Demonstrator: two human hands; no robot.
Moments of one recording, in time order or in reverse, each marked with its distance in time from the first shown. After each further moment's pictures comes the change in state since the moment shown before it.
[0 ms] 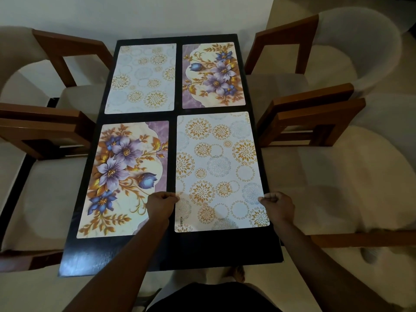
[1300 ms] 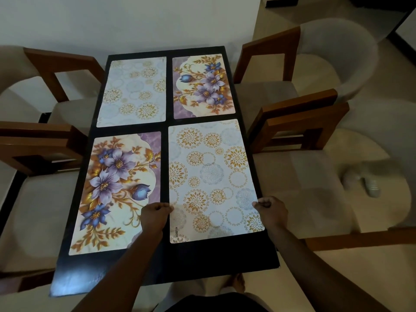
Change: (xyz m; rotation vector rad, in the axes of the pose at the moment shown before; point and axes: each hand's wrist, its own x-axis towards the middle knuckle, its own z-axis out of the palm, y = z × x) left_hand -0.002 -0.003 -0.003 -0.080 -0.048 -0.003; right_hand -0.008 -0.007 -0.004 0.021 -0.019 0.016
